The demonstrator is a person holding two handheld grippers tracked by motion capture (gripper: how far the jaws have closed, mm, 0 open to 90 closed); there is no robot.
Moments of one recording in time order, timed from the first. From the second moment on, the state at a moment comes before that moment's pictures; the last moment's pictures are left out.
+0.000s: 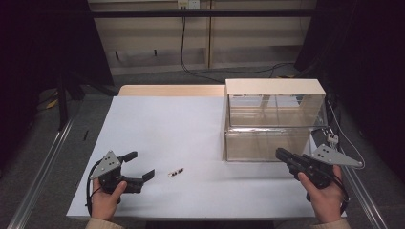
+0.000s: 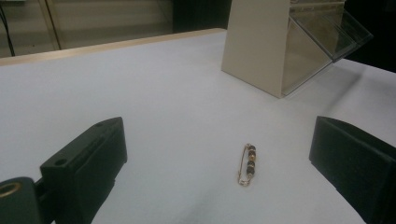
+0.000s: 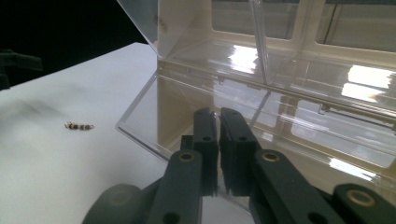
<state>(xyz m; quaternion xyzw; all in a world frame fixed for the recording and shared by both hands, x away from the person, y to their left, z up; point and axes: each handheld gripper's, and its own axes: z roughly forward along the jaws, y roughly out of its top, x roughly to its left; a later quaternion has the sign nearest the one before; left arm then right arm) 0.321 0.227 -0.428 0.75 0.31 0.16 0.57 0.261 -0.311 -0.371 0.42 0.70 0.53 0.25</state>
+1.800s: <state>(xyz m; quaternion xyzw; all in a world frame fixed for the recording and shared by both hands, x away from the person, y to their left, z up) 0.322 0.222 -0.430 0.76 0.30 0.15 0.55 0.291 -0.329 -0.327 0.43 0.69 0.52 0.26</state>
